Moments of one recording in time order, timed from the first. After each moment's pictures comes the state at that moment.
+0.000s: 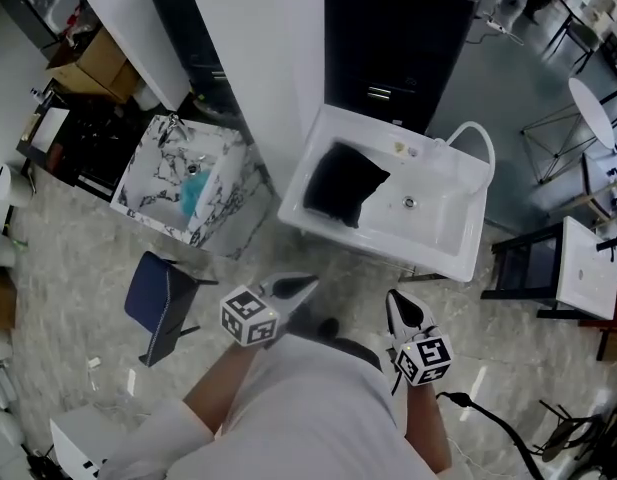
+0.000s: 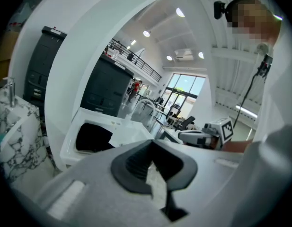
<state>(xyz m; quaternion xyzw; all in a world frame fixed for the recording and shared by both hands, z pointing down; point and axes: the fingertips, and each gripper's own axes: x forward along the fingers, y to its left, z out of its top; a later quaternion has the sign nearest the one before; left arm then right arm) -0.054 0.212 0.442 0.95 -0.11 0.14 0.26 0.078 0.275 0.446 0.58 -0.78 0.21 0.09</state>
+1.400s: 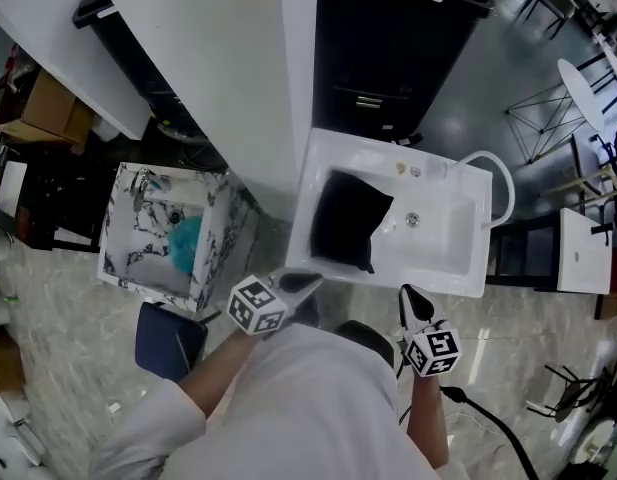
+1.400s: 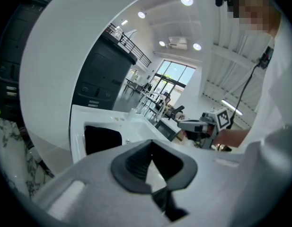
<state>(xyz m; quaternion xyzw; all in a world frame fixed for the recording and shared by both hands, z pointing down) -0.052 0.005 0.498 0.94 0.01 0.21 0.28 0.094 0.091 0.479 0.67 -0.69 0.26 0.12</state>
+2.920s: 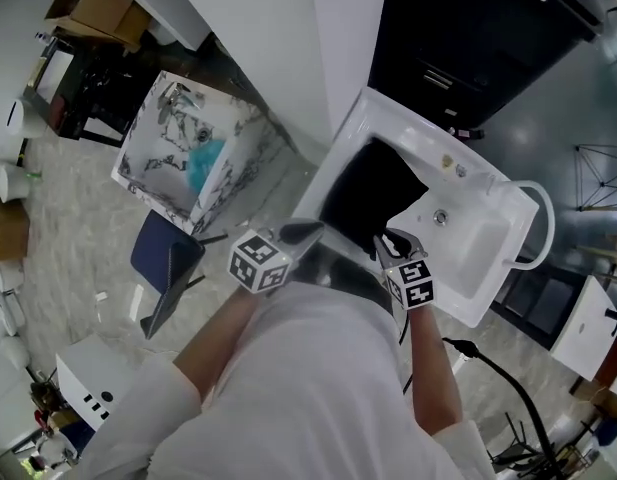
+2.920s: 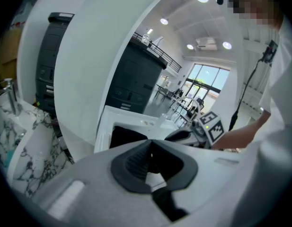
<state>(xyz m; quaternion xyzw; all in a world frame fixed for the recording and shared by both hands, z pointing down) -0.018 -0.047 0.534 0.91 -0.20 0.22 0.30 0.095 -0.023 0.610 0.41 -0.83 0.28 0.26</state>
